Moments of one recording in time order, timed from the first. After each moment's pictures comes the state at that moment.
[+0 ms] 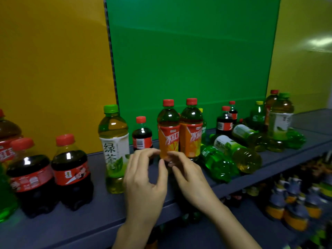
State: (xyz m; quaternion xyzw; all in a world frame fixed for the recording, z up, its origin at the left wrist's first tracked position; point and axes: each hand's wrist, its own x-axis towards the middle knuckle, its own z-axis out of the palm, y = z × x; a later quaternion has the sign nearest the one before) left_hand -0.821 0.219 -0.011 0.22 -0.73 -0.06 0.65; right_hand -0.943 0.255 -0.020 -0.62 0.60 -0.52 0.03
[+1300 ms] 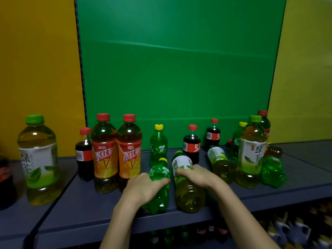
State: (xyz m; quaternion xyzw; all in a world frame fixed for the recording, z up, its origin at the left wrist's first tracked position) left_hand -1.021 0.228 0.004 0.56 -0.76 -0.26 0.21; right_hand -1.198 0.255 0.016 -0.52 0.77 -0.27 0.25
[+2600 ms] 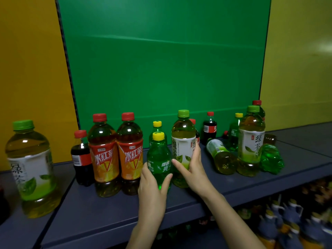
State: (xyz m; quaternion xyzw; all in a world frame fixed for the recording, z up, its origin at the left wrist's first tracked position) left_hand -1.035 0.231 -0.040 0.40 -0.73 -0.20 0.52; right_hand -1.167 0.249 -0.017 -0.57 0.58 -0.58 0.11
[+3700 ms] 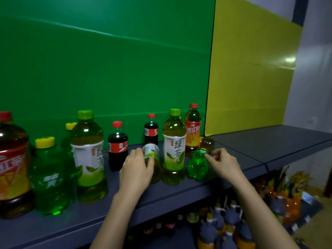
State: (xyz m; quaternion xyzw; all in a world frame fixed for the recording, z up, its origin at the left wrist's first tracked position) left_hand -1.224 0.258 0.005 0.43 -0.81 -0.09 0.39; right_hand -1.420 0.375 0.018 -0.36 0.85 -0.39 0.01
